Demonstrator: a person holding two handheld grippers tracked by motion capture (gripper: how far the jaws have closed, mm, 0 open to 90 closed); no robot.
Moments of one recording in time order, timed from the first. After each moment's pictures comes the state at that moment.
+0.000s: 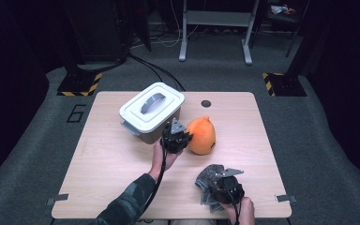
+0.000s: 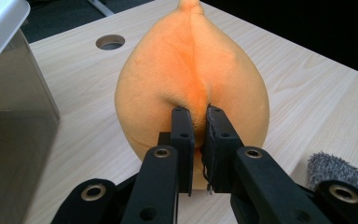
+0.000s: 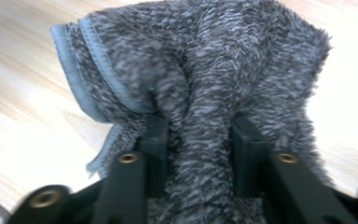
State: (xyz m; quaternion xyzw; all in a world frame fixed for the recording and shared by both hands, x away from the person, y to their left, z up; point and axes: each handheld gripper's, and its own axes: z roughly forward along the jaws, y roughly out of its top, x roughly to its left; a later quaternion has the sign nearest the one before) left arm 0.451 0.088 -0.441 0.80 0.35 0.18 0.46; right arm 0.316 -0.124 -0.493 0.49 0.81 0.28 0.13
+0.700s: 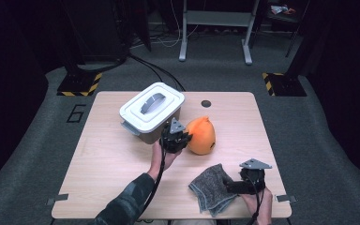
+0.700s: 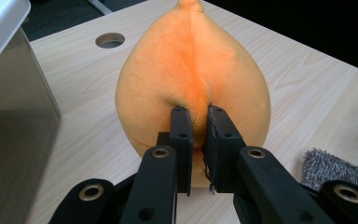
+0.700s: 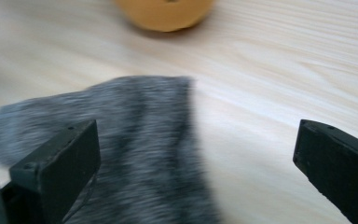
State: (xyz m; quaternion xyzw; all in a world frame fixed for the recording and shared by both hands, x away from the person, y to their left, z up) left arm 0.452 0.091 -0.442 0.80 0.35 0.18 0.46; right arm 0.338 -0.195 -0.482 0.50 0.77 0.35 0.20
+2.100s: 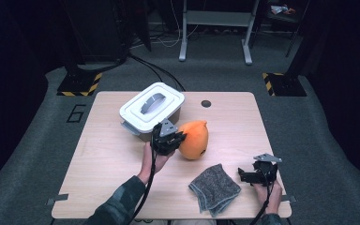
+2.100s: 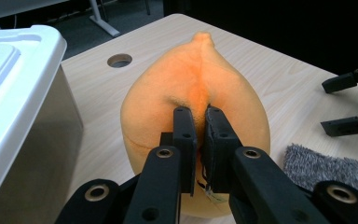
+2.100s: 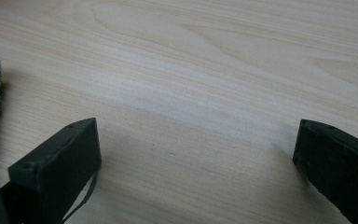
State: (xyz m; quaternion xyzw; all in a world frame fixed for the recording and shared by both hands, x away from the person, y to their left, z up) left arm 0.422 0.117 -0.409 0.80 0.32 0.20 0.47; right arm 0.384 -0.252 -0.530 0.54 0.74 0.31 0.23
